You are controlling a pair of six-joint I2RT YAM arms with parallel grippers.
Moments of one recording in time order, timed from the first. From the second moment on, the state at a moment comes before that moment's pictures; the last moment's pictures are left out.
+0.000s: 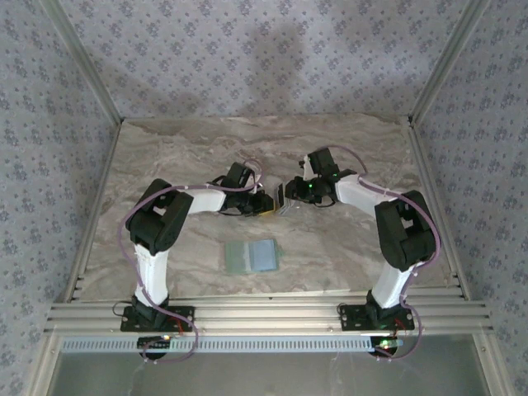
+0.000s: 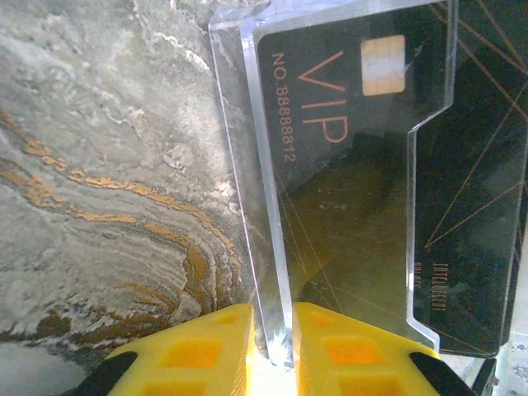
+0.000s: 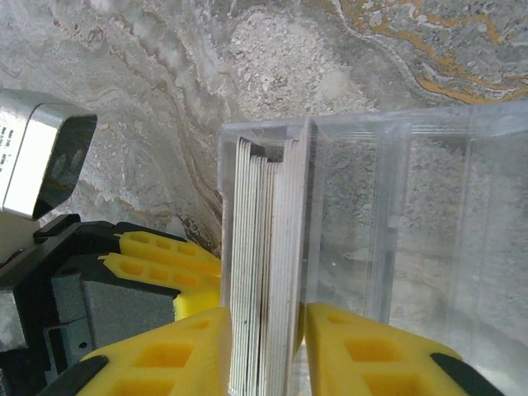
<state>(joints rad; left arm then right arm) -0.59 2.01 1.13 -0.03 0.56 -0.71 0.40 1.75 1.09 -0.31 -0.40 0.51</state>
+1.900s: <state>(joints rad) -0.58 2.02 1.15 -0.04 0.59 -0.73 0.39 1.54 1.04 -0.41 -0.23 0.53</state>
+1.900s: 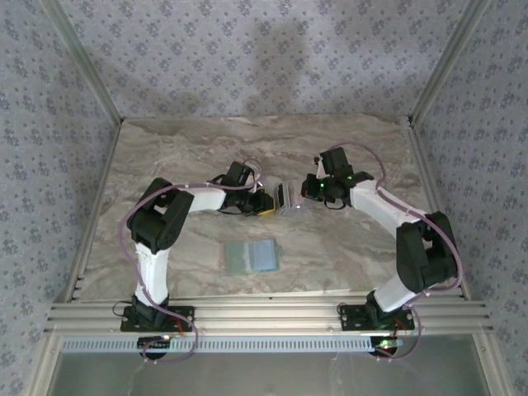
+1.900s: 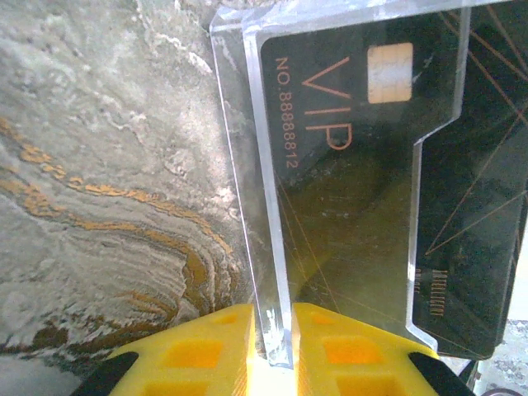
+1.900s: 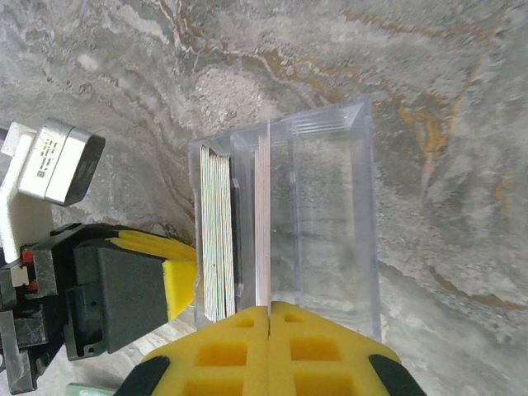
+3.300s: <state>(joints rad) -0.68 1.21 0.50 -0.17 0.10 -0.74 0.99 1.18 0.52 0.01 -0.06 0.77</state>
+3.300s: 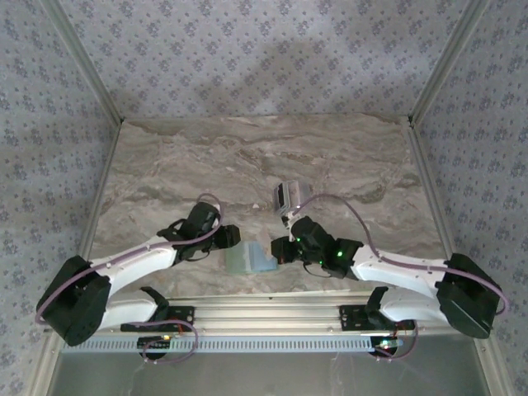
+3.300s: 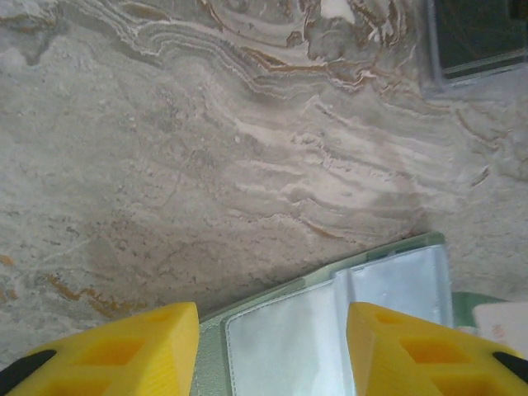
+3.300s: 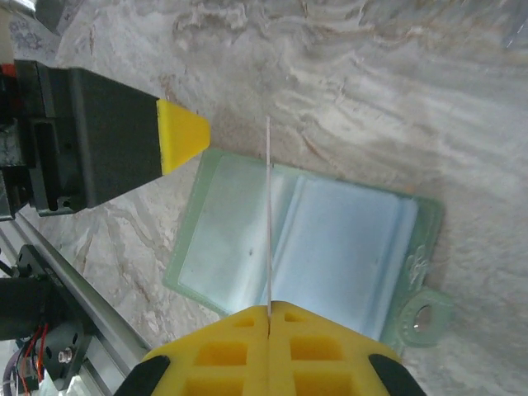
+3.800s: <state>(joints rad) -0.76 1.33 0.51 -0.18 -0.04 -0.70 1.01 1.31 0.49 0.15 -0.08 0.89</state>
